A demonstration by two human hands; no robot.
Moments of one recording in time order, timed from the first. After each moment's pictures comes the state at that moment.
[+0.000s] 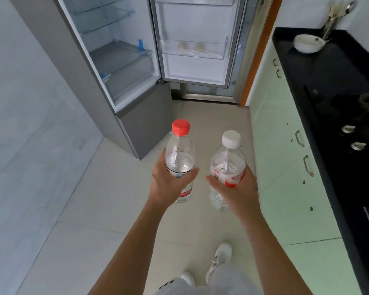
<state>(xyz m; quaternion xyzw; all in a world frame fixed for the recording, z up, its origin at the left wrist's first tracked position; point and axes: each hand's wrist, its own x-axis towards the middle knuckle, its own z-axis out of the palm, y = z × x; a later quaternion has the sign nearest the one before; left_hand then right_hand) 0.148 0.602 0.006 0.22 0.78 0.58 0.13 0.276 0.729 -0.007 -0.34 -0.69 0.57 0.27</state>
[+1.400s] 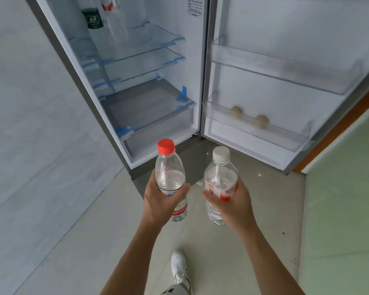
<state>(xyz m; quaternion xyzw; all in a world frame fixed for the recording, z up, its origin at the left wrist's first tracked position) -0.265 0.824 -0.008 0.07 0.80 0.60 0.01 -0.193 0.998 -0.014 -0.20 -0.76 0.61 0.16</state>
